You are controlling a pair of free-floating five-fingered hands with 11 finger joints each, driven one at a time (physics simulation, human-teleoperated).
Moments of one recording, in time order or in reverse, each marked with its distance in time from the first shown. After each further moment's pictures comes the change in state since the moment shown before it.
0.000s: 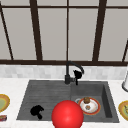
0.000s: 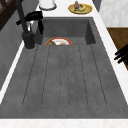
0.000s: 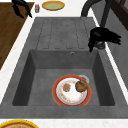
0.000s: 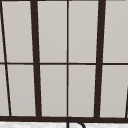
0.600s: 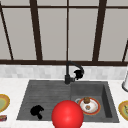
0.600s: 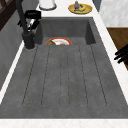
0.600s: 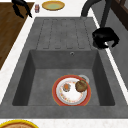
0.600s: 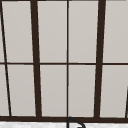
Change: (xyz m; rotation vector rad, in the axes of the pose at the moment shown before) left hand 0.000 0.000 0.000 0.000 0.000 0.000; right hand -0.016 0.006 -0.009 -0.254 -0.084 0.035
